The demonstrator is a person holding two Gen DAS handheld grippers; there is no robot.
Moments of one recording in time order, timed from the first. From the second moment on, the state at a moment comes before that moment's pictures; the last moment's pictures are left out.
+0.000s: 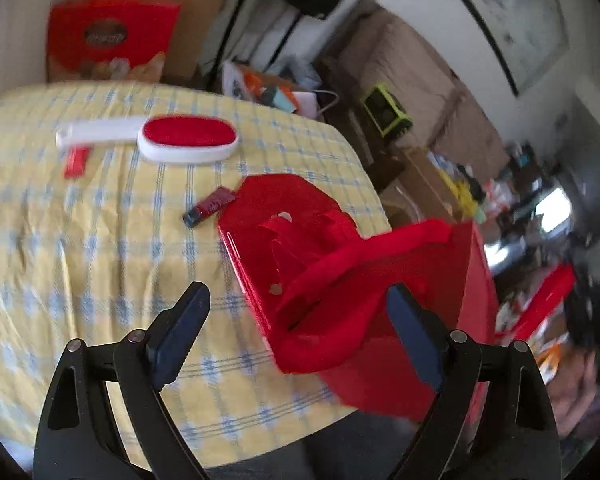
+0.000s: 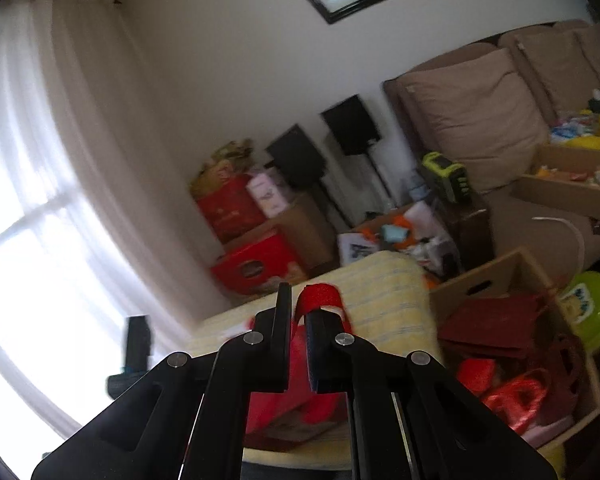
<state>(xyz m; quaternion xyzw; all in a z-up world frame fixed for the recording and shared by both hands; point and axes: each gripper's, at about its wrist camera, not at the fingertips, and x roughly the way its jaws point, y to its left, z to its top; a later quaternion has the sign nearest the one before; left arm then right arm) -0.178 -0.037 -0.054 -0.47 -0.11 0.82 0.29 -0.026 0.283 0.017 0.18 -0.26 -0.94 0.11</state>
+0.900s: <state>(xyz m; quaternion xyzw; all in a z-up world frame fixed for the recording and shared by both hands) -0.189 -0.026 -0.074 -0.42 0.00 0.90 0.13 -0.032 0.285 0.005 0.20 -0.26 -0.94 0.10</state>
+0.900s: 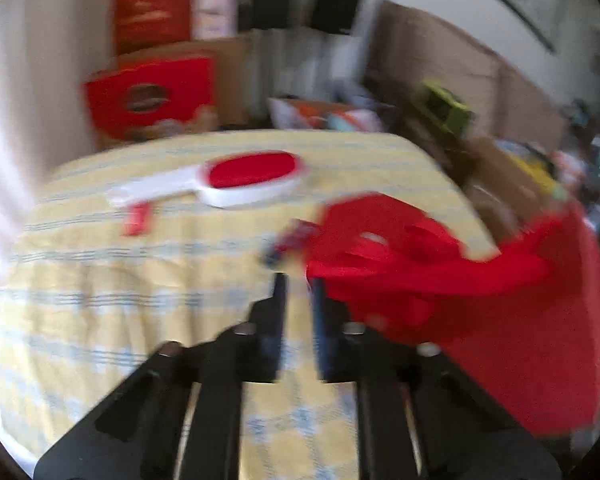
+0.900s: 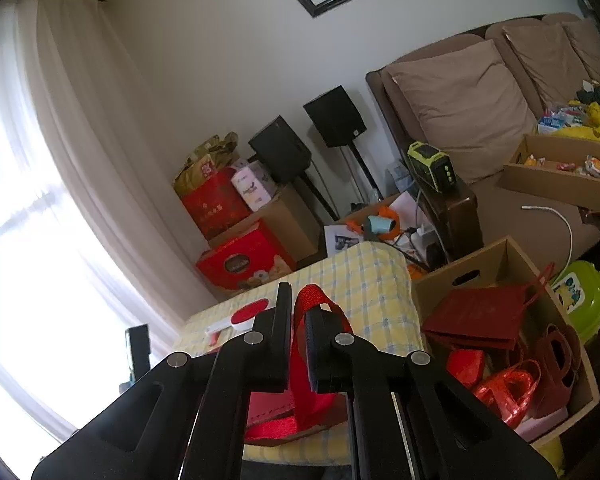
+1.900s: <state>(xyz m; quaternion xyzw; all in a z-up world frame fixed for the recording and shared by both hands) -0.201 -0.014 -0.100 -0.40 -0.05 0.90 0.19 -0.033 0.271 0.006 0.22 -0.25 -0.94 0.10</state>
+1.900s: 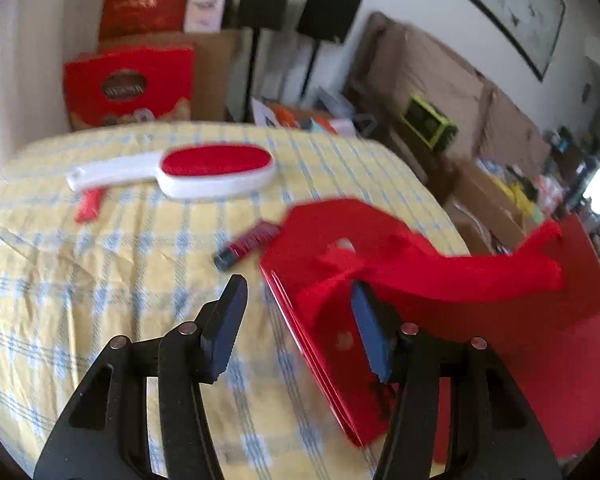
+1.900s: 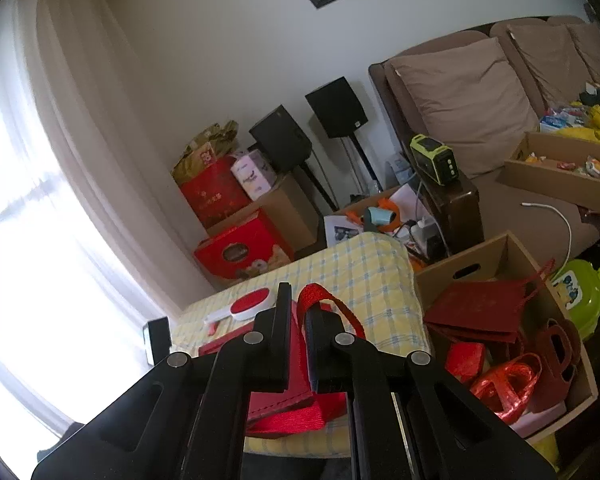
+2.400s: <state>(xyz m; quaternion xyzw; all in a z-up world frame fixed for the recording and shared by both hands) -0.183 -0.123 -0.051 -0.29 -0.15 0.94 0.08 -0.027 0.282 0.008 0.20 -0.27 -0.94 0.10</state>
